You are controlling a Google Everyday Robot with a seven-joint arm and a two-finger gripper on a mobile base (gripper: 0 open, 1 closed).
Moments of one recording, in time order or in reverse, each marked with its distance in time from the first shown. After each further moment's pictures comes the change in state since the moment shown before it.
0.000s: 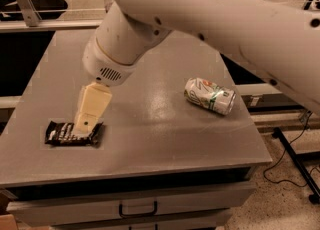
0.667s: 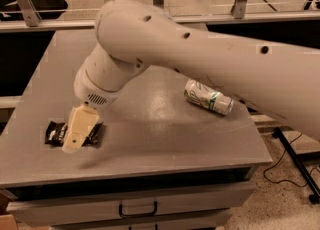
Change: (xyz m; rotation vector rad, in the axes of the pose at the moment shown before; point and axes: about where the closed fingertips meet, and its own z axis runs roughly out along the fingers) arm 0.004 0.007 0.068 -0.002 -0.020 0.040
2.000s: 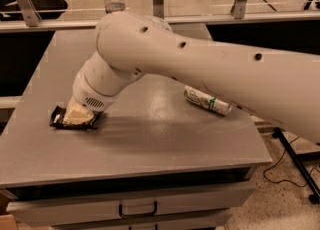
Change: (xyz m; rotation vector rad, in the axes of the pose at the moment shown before) arm 0.000 -0.008 0.014 0.047 -0.022 0.022
